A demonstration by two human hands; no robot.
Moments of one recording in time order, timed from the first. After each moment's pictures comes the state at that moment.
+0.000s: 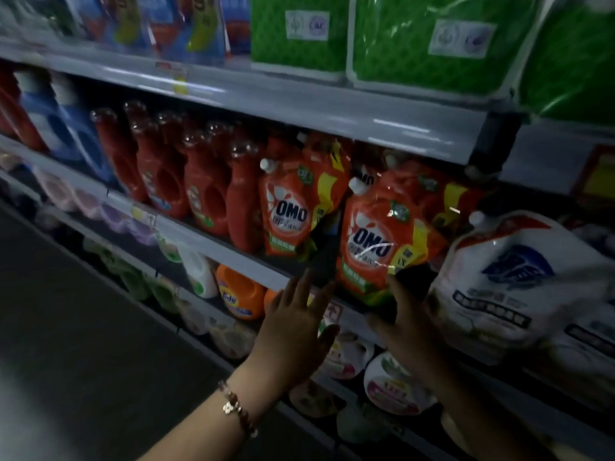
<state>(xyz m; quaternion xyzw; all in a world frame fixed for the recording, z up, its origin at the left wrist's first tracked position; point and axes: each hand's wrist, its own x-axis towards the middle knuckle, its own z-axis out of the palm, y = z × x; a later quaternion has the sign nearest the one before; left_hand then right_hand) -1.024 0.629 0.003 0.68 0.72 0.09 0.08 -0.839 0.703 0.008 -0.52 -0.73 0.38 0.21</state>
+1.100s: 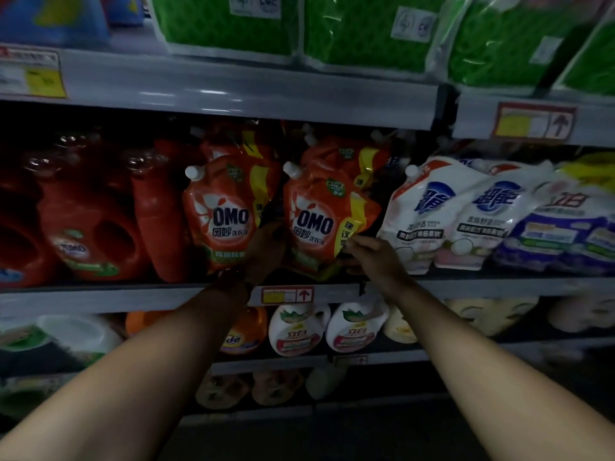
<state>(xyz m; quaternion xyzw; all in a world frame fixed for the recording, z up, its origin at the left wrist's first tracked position) -1.095 0.794 -0.017 0.63 0.51 0.36 0.46 -0.893 0.709 0.022 -0.64 -0.46 0.44 0.45</state>
